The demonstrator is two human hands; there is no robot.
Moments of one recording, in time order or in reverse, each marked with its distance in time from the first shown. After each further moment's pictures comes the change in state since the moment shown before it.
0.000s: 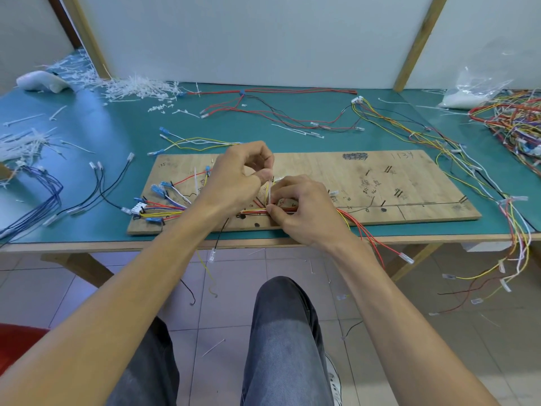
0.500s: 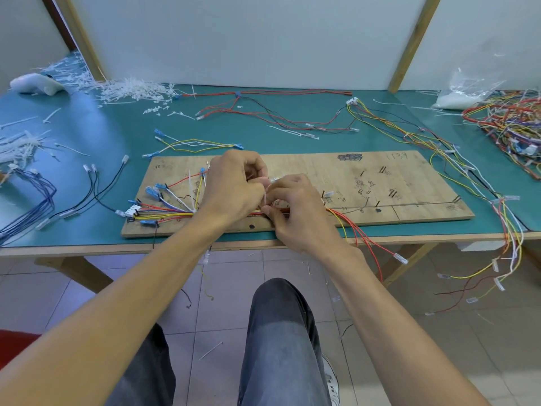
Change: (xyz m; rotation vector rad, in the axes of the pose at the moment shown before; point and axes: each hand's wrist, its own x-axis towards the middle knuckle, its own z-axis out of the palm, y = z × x) left_hand -0.002 -0.003 0.014 0.101 0.114 -0.065; right_hand -0.005 -0.001 0.009 -0.013 0.080 -0.027
